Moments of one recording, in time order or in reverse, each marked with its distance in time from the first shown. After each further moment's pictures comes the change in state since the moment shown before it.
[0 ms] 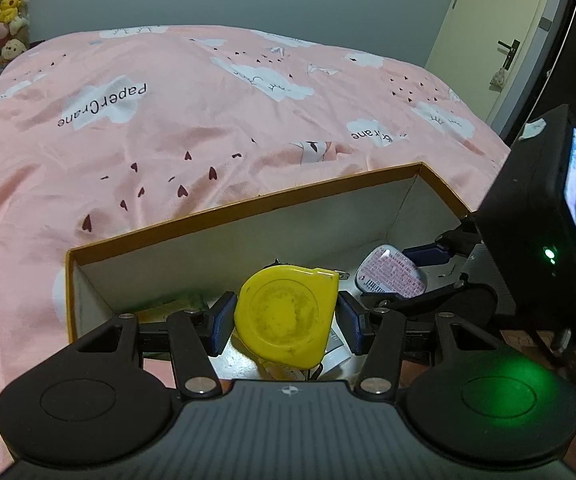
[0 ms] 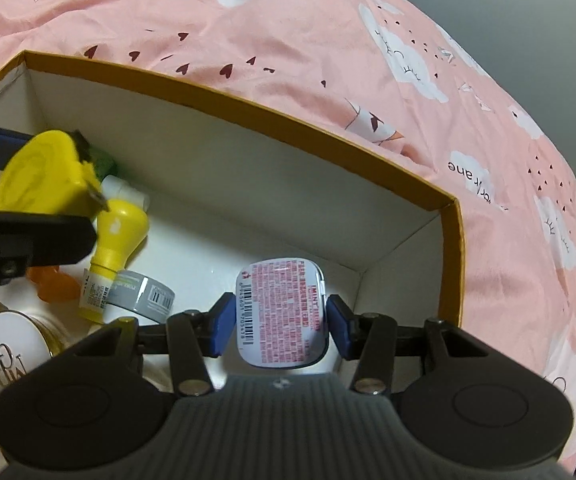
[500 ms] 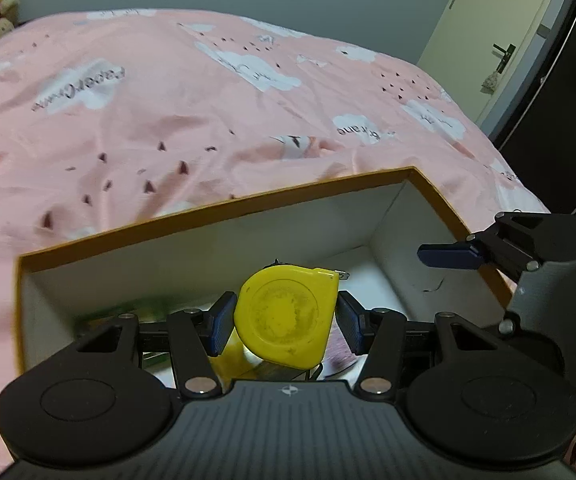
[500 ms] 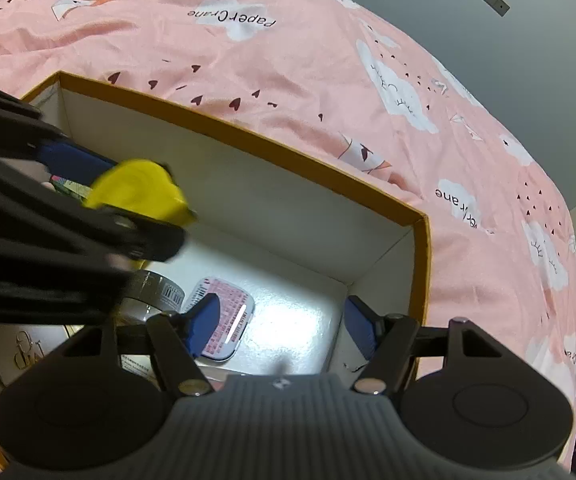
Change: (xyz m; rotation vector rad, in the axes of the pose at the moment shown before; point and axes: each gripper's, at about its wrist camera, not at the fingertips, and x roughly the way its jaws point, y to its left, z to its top) left arm 0.028 -0.007 0.012 -0.042 0.035 -0.069; right arm -0.035 -0.001 -0.013 -0.022 -0.096 -0.007
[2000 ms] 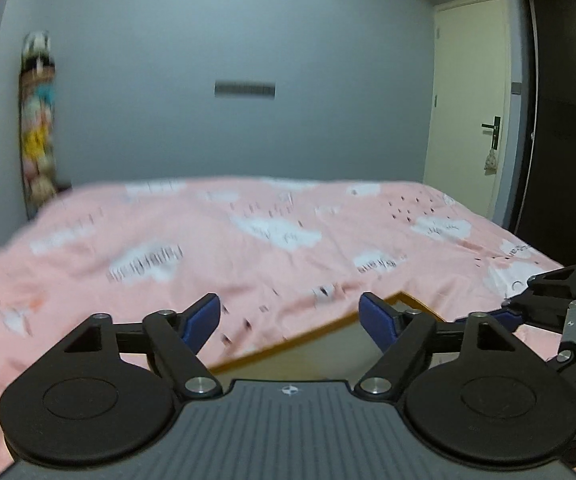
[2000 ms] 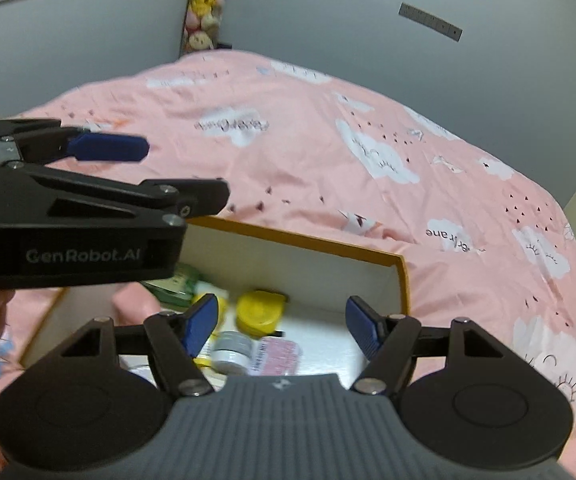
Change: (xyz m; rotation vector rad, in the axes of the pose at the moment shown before) left arm -0.126 -0.027 -0.021 0.215 -0.496 0.182; right arm -0.115 0.015 -0.013 0.214 -0.249 0.061
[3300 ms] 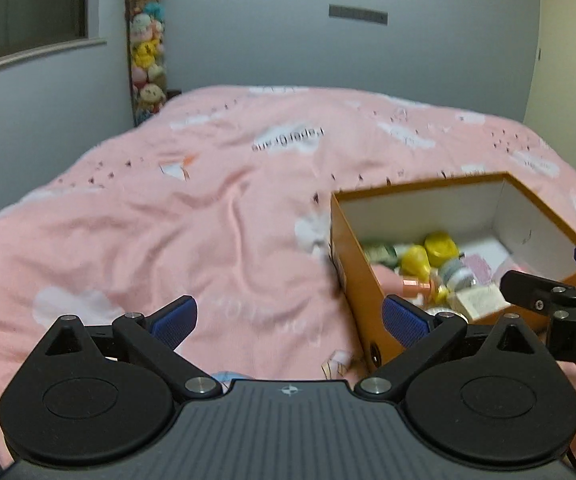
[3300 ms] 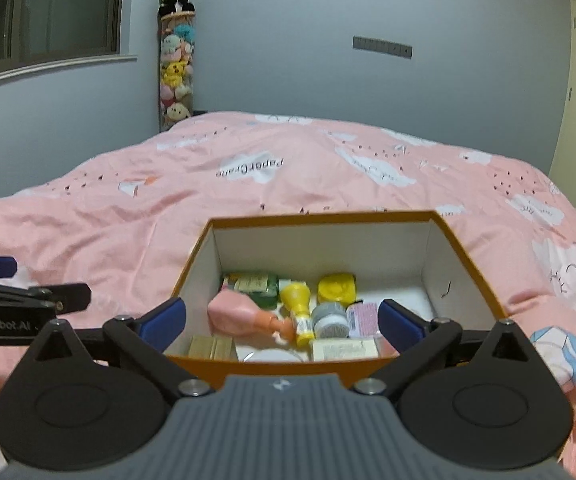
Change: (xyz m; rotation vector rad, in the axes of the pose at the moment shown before) left arm -0.095 0.067 -0.089 -0.149 0.284 0.258; right arm -0.053 0.092 -0.072 0.216 -0.171 -0.024
